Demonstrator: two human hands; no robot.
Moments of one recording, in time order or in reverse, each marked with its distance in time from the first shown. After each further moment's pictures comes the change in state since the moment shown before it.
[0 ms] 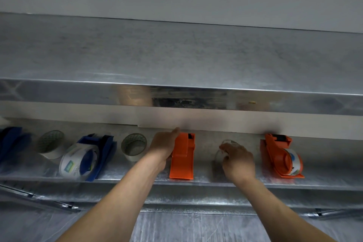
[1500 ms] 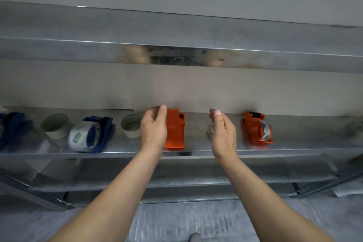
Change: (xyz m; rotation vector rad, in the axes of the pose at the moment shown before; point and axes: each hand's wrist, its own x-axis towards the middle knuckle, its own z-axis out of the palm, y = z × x) left_hand -0.098 -0.033 -0.010 -0.270 0.238 0.510; right_hand -0.111 -0.060 -0.044 1.042 0.347 0.036
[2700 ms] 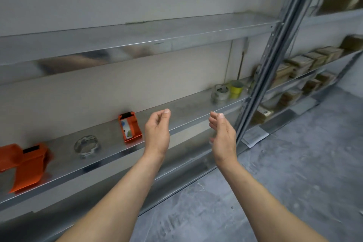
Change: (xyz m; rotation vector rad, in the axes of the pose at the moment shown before) left_hand -0.266 -0.007 0.361 -0.016 -0.530 0.064; right_hand -0.010 0.038 -0.434 0.178 0.451 0.101
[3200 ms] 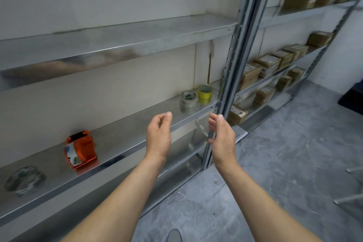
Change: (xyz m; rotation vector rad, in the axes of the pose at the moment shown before) left_hand 0.018 -0.012 0.155 -0.008 -0.128 -0.024; right_hand 0.096 -0.005 -0.102 0.012 0.100 -0.021
